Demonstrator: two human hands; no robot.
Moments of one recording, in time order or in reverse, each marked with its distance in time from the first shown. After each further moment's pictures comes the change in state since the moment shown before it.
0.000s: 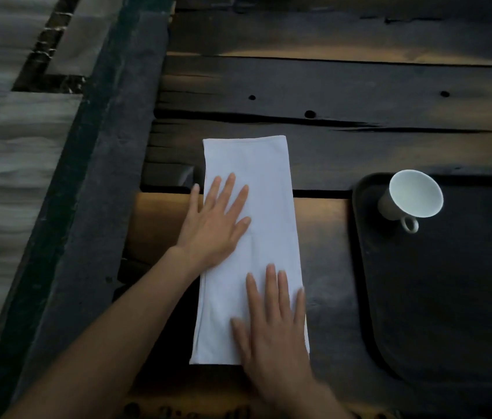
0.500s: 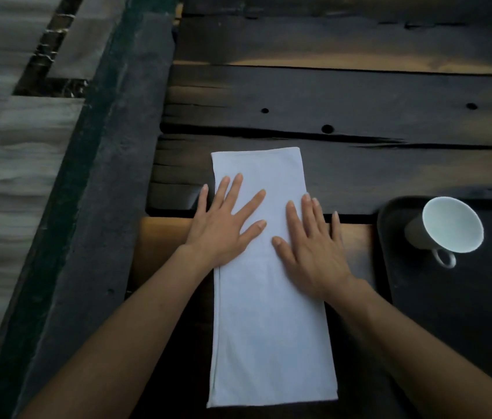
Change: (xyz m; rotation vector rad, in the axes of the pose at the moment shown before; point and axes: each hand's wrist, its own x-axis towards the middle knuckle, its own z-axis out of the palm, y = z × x) left_hand 0.053 -0.032 0.002 -0.086 -0.061 -0.007; right_hand 0.174 0.072 -0.041 -0.116 0.009 0.048
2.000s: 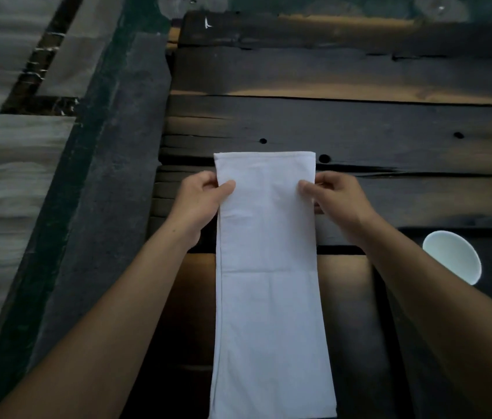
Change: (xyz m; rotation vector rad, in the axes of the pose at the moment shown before) left_hand 0.045 -0.022 -0.097 -1.403 0.176 -0.474; right_hand 0.102 0.019 -0.106 1.084 0.098 0.287
